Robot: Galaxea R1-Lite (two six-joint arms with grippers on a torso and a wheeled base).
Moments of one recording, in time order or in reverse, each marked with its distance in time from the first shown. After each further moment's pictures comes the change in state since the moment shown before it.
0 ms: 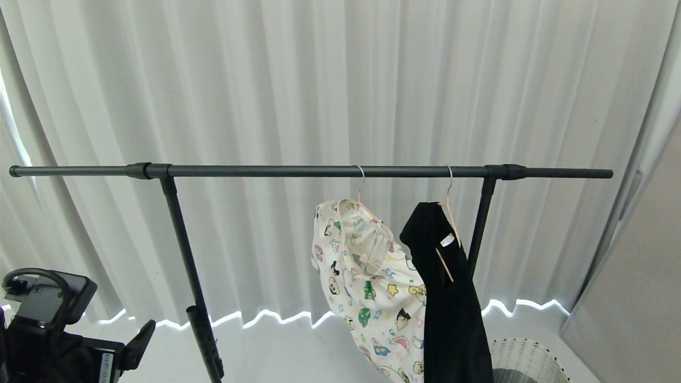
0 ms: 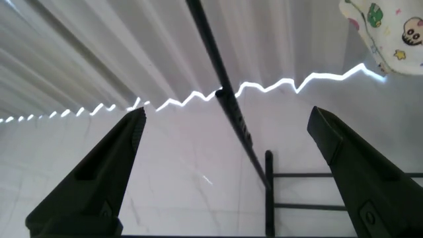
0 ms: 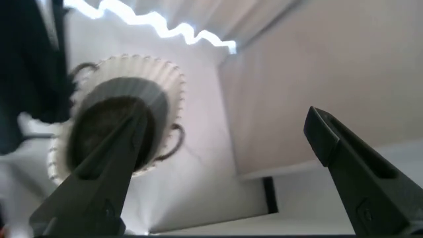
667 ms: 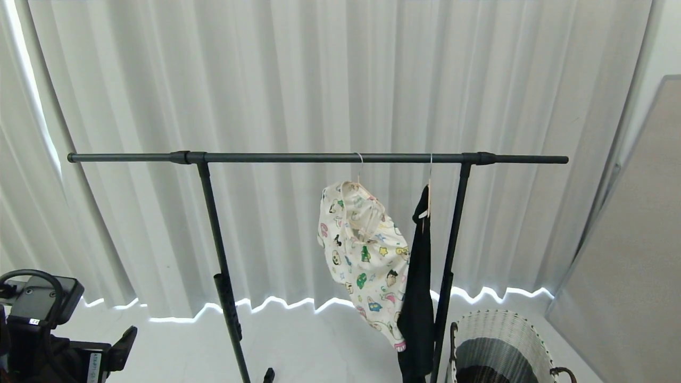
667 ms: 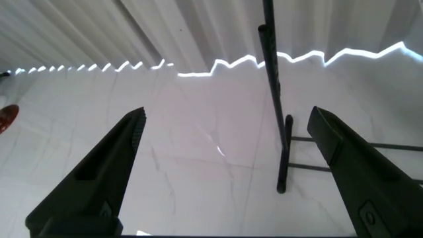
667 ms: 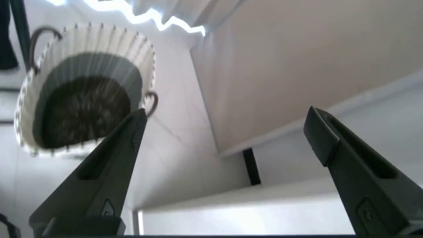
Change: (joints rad) left arm 0.117 0.030 0.013 0.000 -0.001 -0.001; right arm -0.080 0.012 0.119 -0.137 0.001 -0.062
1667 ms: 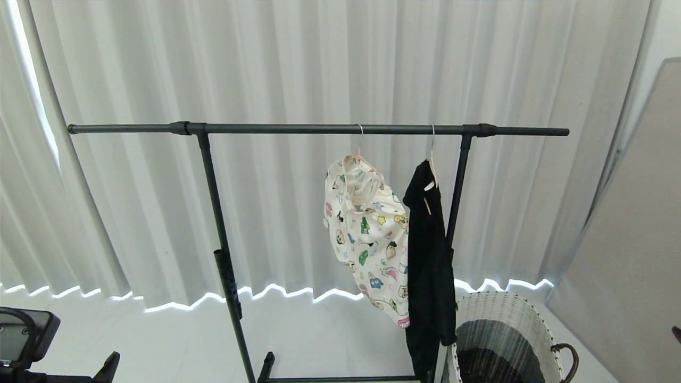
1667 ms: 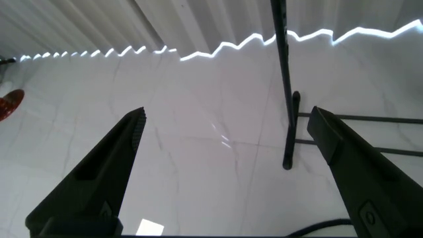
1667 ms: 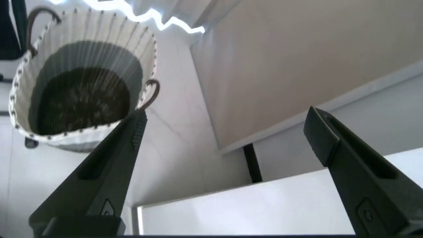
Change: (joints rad) left arm 0.004 -0.136 0.106 0.016 0.031 0.005; right arm 0.000 0.050 0.008 -0.088 0.000 -0.019
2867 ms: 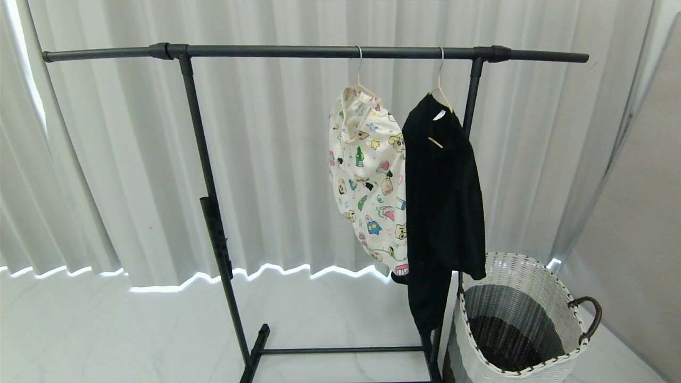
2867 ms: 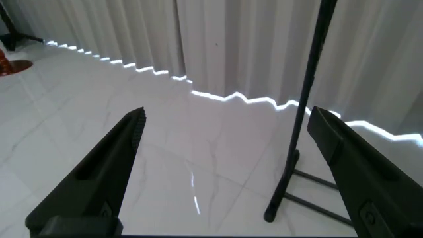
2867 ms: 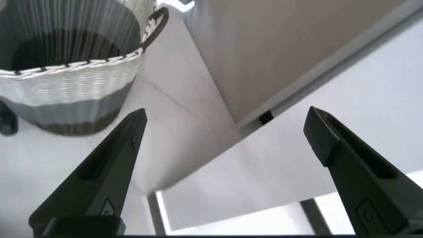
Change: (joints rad) left arm 0.060 -0.934 -0.015 0.563 0.101 -0.151; right arm -0.108 -0.553 0.364 0.008 0.005 0.003
